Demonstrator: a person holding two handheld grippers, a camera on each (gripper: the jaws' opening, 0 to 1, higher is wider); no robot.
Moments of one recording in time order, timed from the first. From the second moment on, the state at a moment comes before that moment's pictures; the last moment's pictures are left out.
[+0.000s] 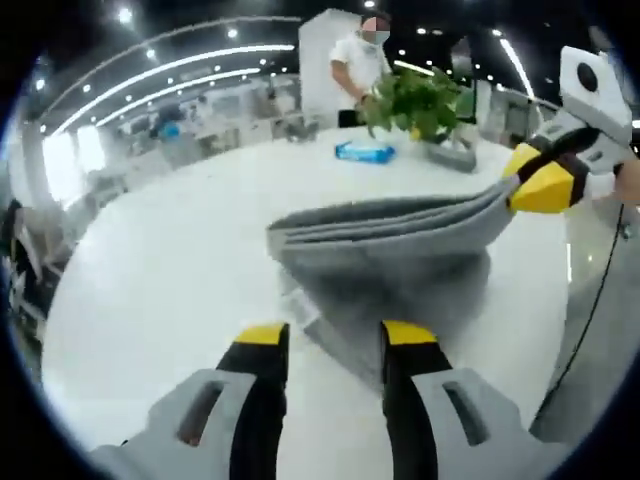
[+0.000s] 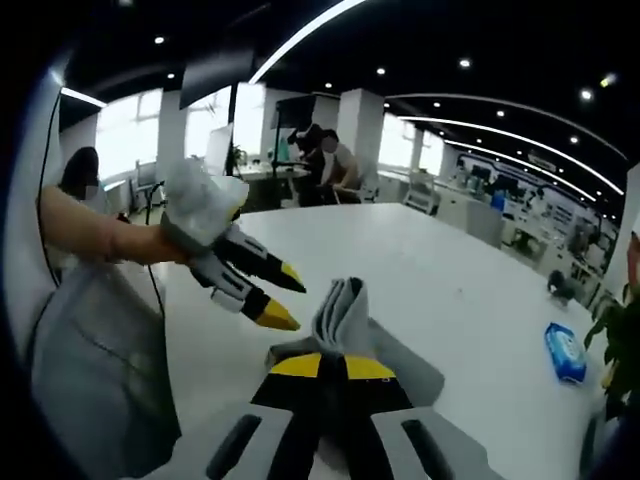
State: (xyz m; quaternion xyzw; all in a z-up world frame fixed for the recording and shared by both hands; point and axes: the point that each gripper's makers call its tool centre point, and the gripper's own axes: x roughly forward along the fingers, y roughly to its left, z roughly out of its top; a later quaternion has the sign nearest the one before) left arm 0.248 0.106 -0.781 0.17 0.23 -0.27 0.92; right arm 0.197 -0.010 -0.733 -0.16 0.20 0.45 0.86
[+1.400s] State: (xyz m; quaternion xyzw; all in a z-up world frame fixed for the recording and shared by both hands) left arm 0.276 0.078 -0.753 0.43 0.15 -0.44 0.77; right arm 0.190 -0.030 -0.725 -0.16 0.18 0.42 0.88
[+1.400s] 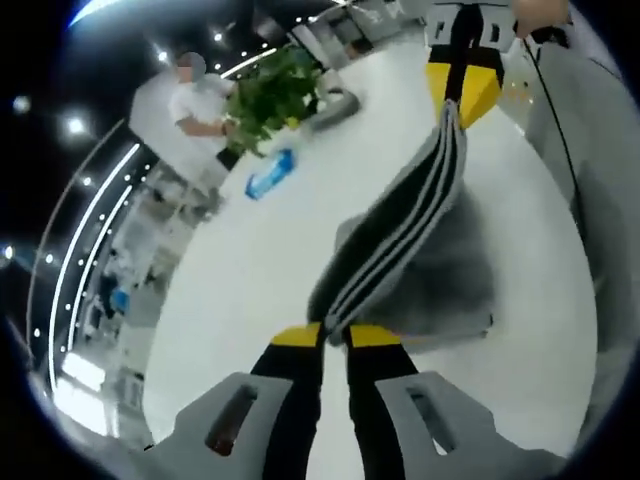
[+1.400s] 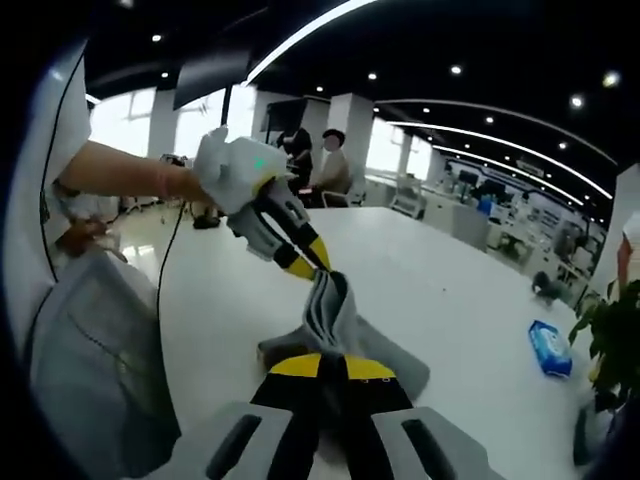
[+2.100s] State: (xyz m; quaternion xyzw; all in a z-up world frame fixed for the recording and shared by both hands) left arm 0.207 0.068 -0.721 0.39 0.17 -0.45 0.79; right arm 0.182 -0.069 -0.711 -0.12 0.18 0.40 0.89
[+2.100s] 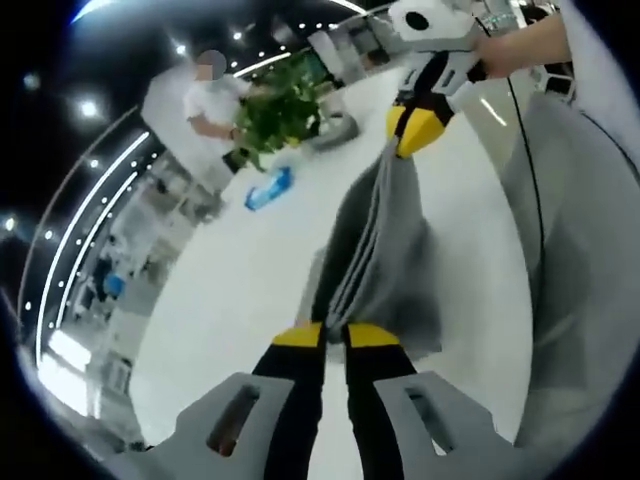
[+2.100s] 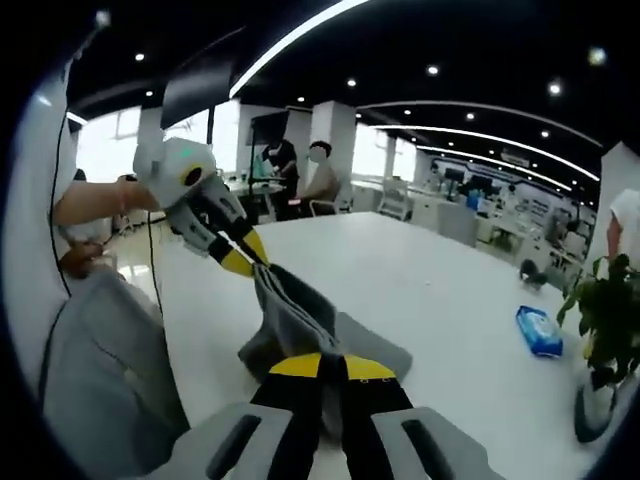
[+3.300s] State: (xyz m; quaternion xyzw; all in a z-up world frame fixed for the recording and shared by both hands) left arm 0.077 0.041 -0.764 0.36 0.26 -0.52 0.73; right arm 0.101 -0.083 -0.758 -0.12 0.26 0.47 0.83
